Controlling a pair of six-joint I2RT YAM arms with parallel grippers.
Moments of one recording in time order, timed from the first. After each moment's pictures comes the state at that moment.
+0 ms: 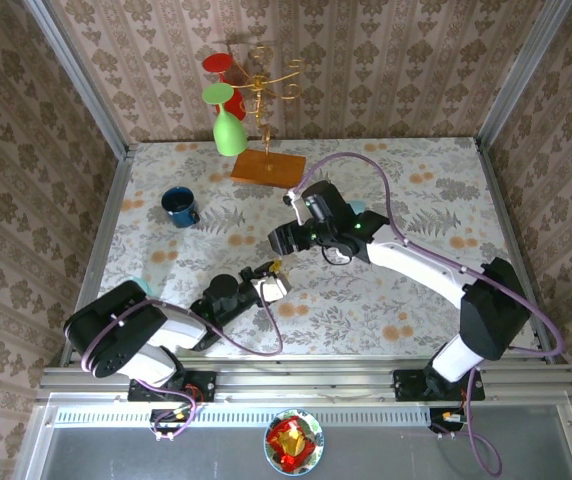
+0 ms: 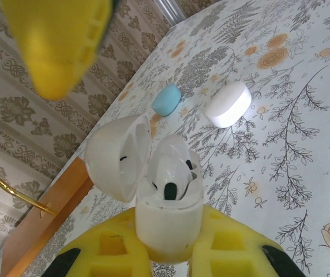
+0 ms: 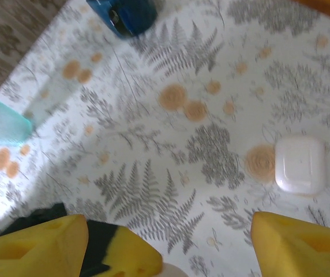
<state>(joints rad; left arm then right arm) -0.86 1.46 0.18 1.12 0.02 0.65 0.72 1.60 1.25 -0.39 -0.15 0.29</state>
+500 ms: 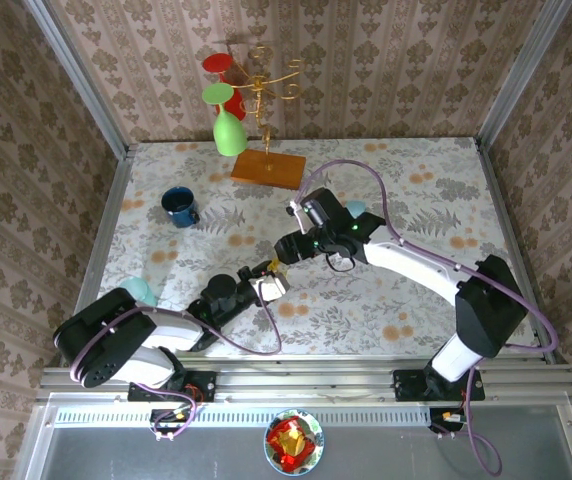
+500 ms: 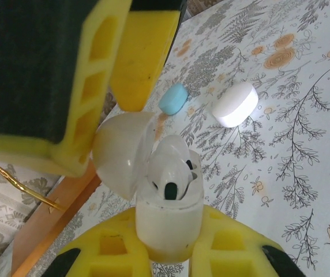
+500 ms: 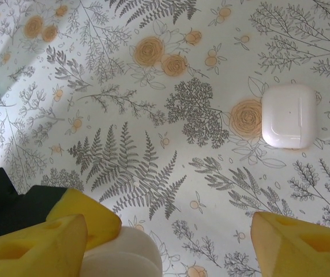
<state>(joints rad) -0.86 1.39 0.18 1.05 0.00 0.65 0.72 1.60 1.22 -0.48 -0.13 0.29</state>
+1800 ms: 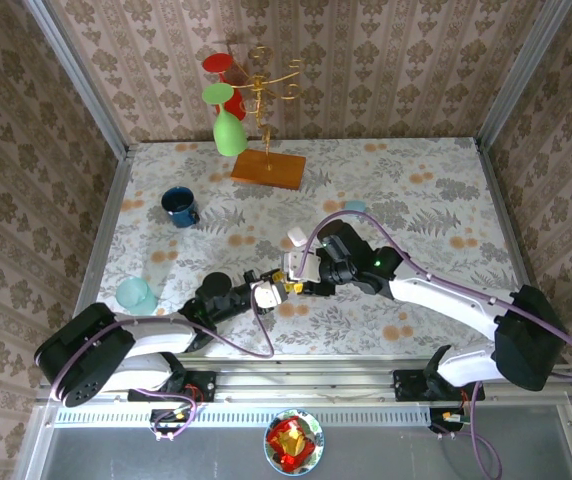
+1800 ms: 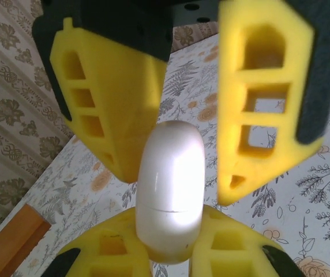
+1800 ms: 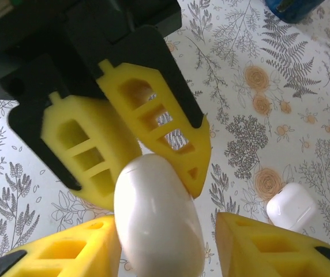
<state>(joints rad) -0.85 1.25 0.19 0.91 0.28 0.58 0.80 1.36 0.93 -0.34 -0.24 -0.68</state>
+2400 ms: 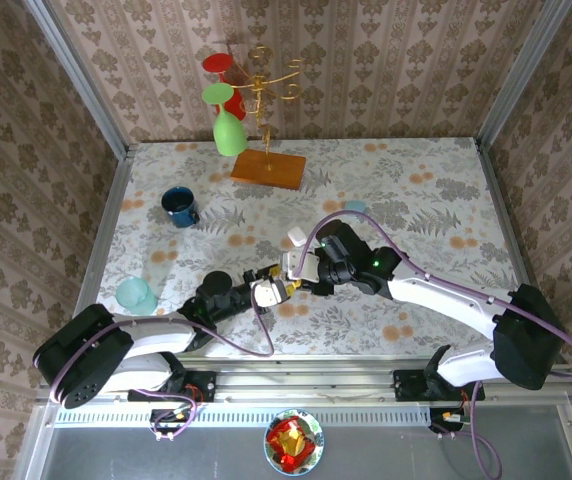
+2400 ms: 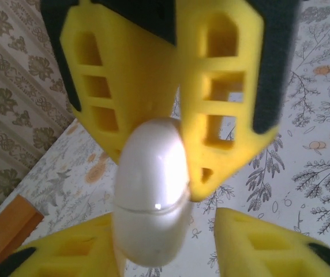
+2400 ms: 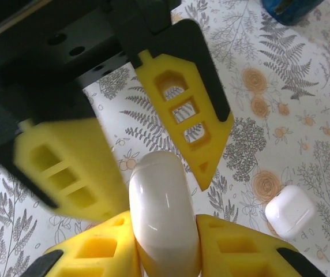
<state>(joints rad) -0.84 1.25 0.20 0.87 0.28 0.57 0.80 1.36 0.93 -0.32 -0.23 -0.65</state>
